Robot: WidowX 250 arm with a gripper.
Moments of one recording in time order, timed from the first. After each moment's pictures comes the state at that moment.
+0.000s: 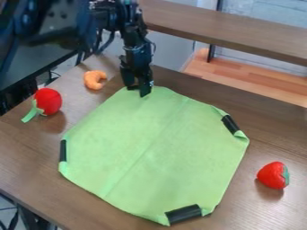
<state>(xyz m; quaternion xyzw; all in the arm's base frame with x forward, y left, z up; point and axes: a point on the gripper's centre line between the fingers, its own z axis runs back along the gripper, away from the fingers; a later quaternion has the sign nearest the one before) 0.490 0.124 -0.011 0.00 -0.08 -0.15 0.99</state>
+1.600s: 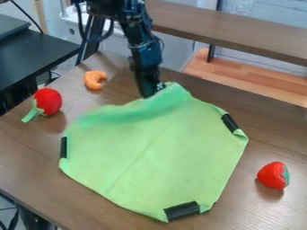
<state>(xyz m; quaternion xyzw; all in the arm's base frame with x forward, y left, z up) 0.440 0.064 0.024 -0.06 -0.09 -0.23 0.97</state>
